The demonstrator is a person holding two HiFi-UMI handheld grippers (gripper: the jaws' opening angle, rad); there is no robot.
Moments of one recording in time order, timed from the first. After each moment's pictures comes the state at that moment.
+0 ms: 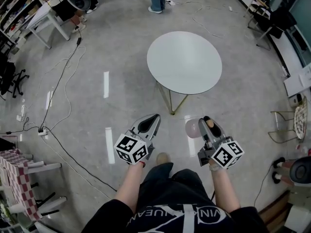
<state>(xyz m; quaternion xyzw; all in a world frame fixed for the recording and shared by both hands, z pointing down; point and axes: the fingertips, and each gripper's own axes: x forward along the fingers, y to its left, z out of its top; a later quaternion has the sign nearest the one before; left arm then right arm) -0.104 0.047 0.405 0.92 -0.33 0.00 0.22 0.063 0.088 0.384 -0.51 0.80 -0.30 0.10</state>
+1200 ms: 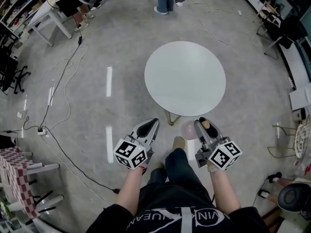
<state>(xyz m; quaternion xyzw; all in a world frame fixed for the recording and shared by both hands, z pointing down) -0.065 -0.058 0.412 0.90 -0.37 0.00 0.24 0.091 -0.041 0.391 -0.46 0.83 -0.31 0.08</state>
